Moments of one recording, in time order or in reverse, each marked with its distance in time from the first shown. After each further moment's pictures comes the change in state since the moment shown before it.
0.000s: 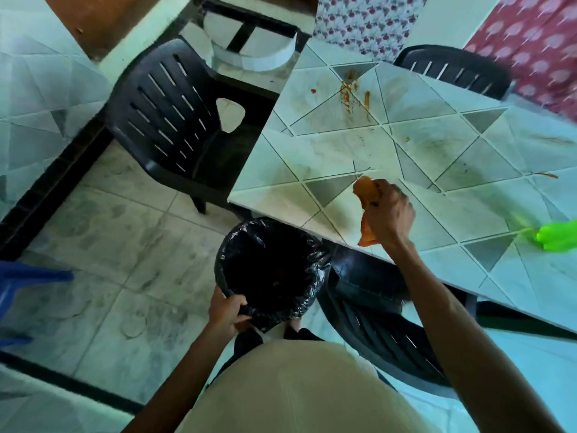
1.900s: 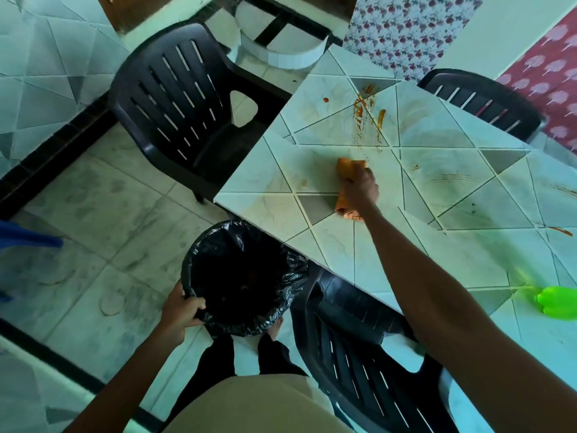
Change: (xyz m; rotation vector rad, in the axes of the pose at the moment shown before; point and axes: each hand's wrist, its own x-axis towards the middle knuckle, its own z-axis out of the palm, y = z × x) left_hand 0.003 0.019 0.000 0.101 0.109 0.048; right_hand 0.150 -0.008 0.094 0.117 -0.213 -0.049
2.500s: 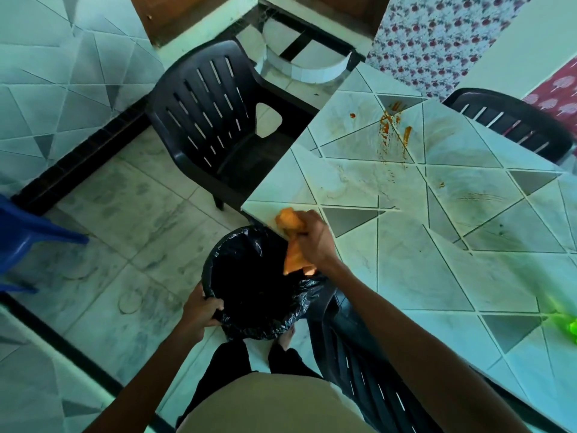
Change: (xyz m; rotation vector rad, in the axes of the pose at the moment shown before) left_hand 0.009 0.003 -0.015 -0.060 -0.041 -0.024; right_hand -0.145 -0.088 0.047 0.250 -0.318 -0.352
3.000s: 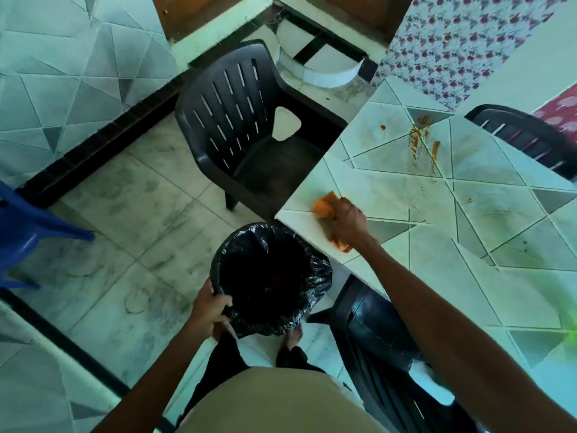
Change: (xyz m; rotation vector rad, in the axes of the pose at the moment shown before) left_hand 0.041 0.014 -0.060 -0.008 -0.018 -0.001; right_hand 0.072 -0.022 0.003 -0.469 -0.086 0.108
